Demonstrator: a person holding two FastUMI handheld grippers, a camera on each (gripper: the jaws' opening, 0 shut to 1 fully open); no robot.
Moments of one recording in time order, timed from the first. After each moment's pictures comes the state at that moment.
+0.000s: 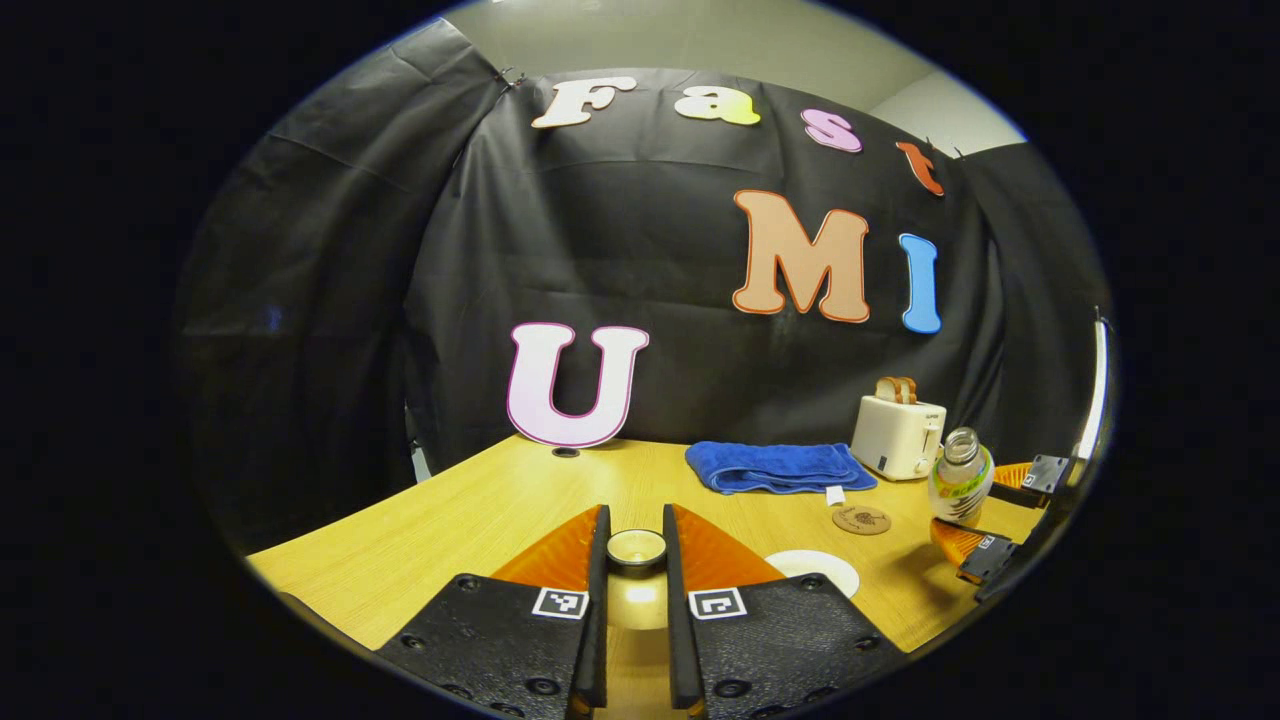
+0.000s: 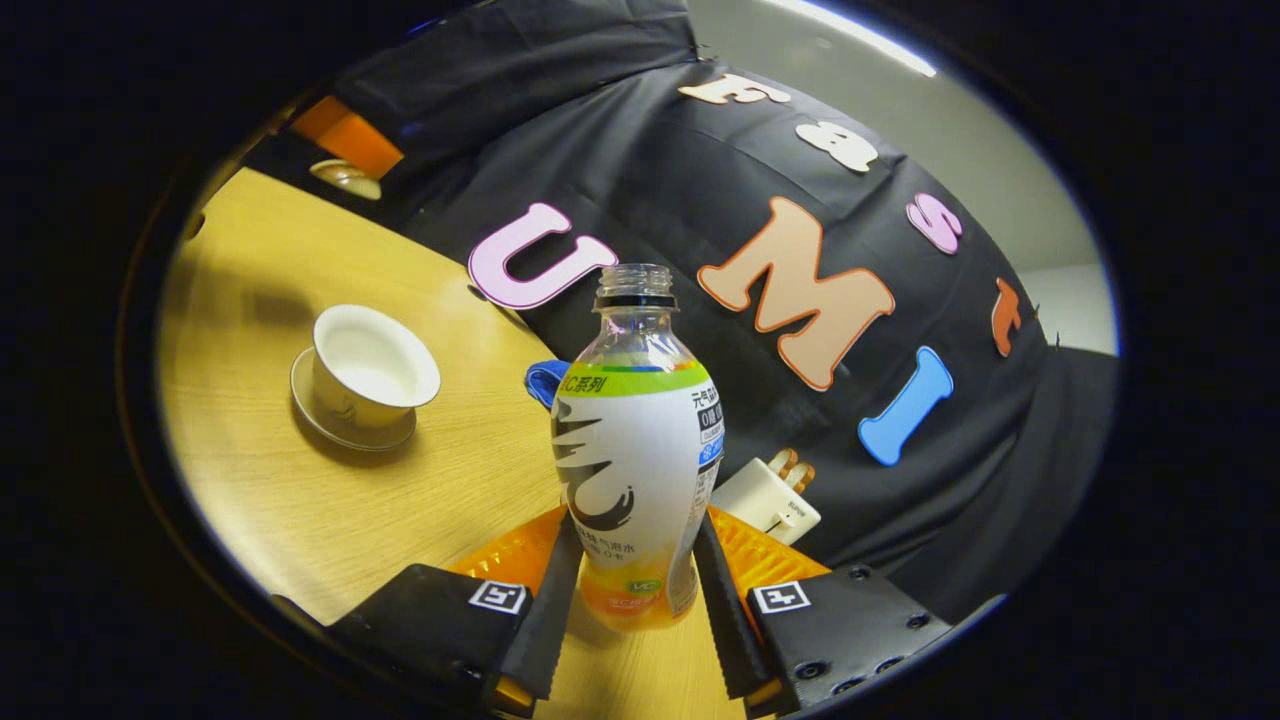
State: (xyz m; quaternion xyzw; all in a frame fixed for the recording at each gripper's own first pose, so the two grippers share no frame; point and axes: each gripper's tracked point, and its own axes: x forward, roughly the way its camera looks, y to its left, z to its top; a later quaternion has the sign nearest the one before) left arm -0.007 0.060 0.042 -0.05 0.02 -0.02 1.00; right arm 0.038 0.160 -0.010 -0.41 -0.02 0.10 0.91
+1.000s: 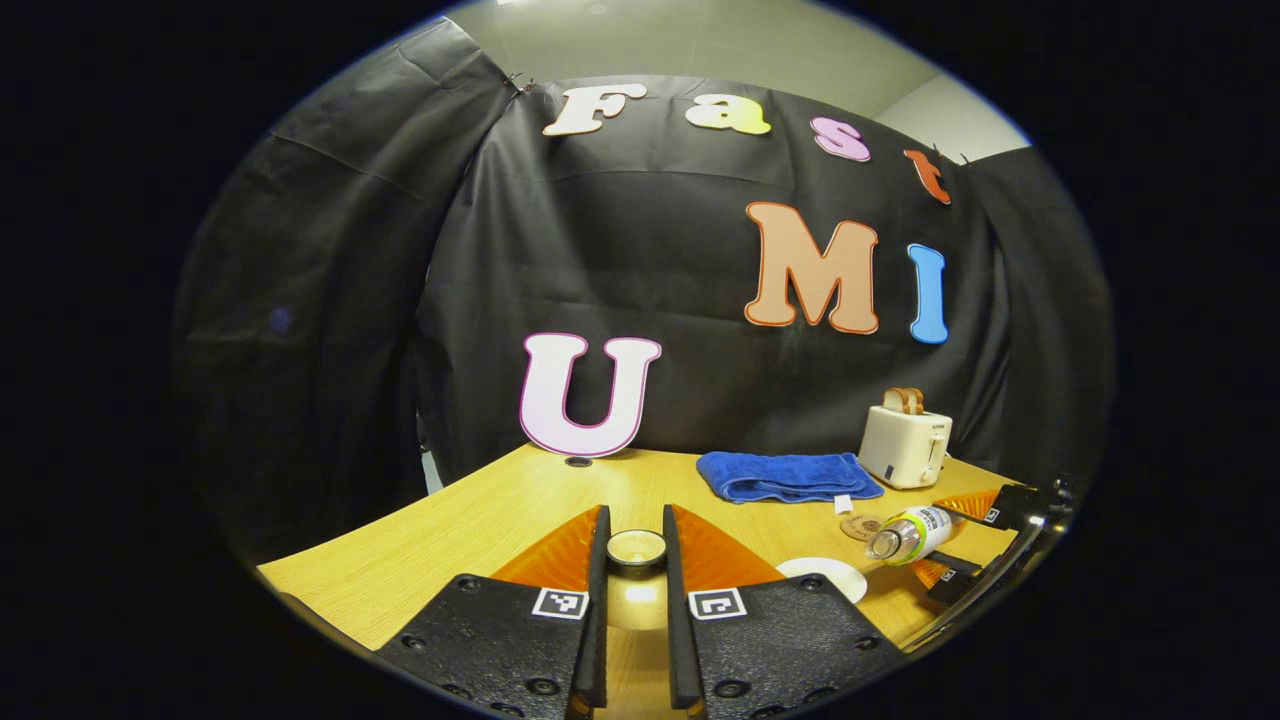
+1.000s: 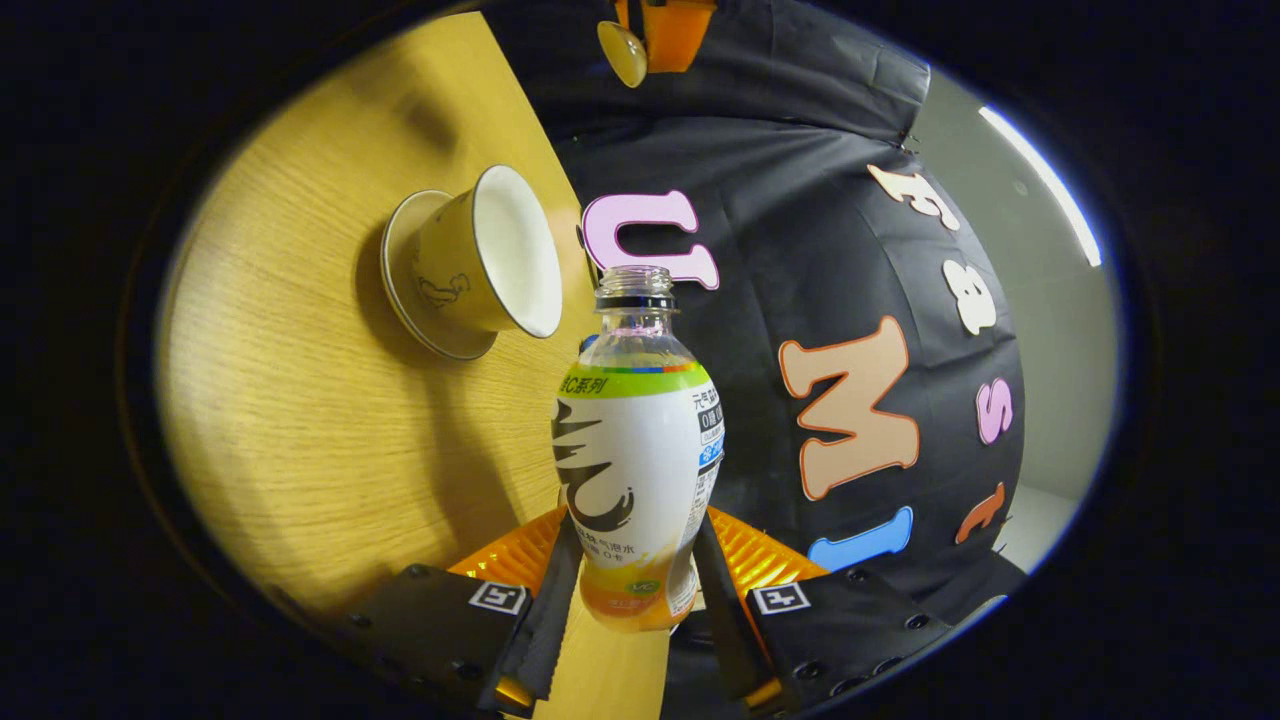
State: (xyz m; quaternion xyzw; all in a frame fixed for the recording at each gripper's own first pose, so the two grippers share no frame) left arm -0.011 0.076 0.052 -0.05 0.01 -0.01 1.00; right arm 0.044 0.193 -0.036 -0.65 -0.07 0.12 0.75
